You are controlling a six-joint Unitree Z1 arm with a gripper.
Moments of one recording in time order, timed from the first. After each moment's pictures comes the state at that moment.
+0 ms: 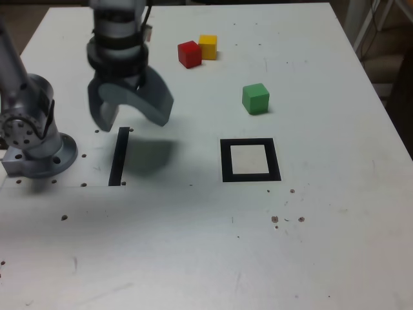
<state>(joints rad) 0.11 1.53 -0.84 1.05 0.11 0.24</state>
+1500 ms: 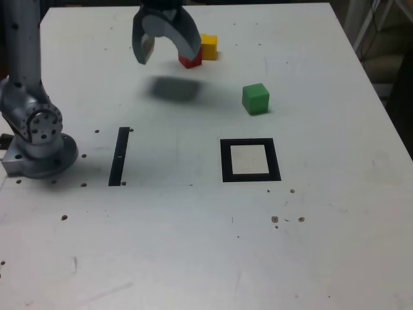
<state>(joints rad) 0.75 1.87 -1.33 1.13 0.20 0.95</state>
